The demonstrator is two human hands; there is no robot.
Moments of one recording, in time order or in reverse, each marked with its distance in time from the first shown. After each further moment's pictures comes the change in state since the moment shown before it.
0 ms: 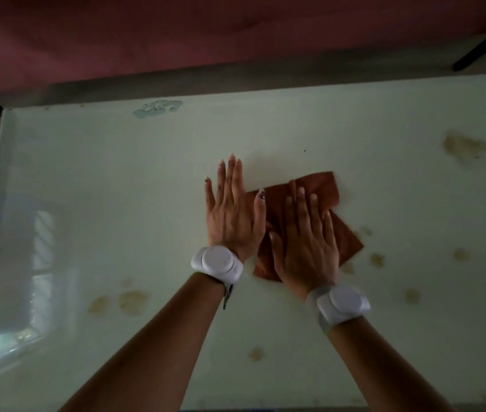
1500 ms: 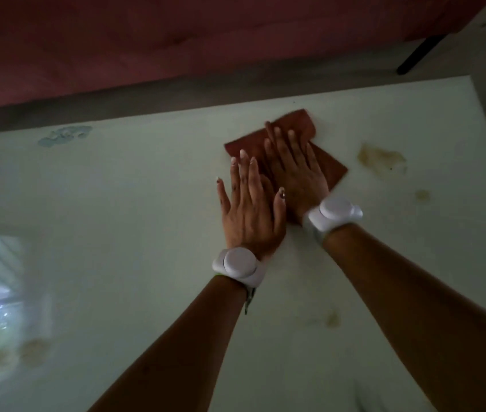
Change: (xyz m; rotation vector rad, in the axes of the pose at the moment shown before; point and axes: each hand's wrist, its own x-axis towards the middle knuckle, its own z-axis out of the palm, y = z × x) left_hand 0.030 0.148 0.085 0.014 0.018 0.051; right_hand 0.140 0.156 -0.014 -0.121 -0.093 -0.197
